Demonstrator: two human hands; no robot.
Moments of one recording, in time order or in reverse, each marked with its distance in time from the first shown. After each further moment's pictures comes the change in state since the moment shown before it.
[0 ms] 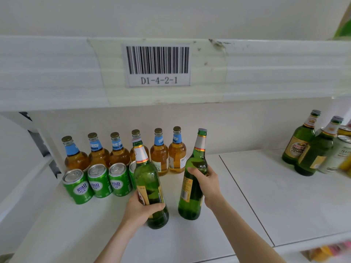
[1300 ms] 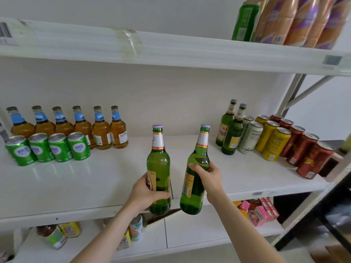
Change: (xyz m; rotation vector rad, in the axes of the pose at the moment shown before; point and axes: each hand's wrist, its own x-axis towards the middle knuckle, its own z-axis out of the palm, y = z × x) left_hand -0.150 0.061 0.257 0.095 -0.158 0.034; right_hand -0.098 -0.048 -0.293 -0.099 0.030 -0.060
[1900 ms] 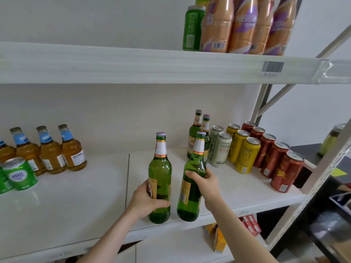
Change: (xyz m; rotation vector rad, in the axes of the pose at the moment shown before) left_hand 0.080 0.058 0.137 0.072 -0.105 0.034; right_hand 0.091 -0.014 -0.132 0.051 0.001 -0.002
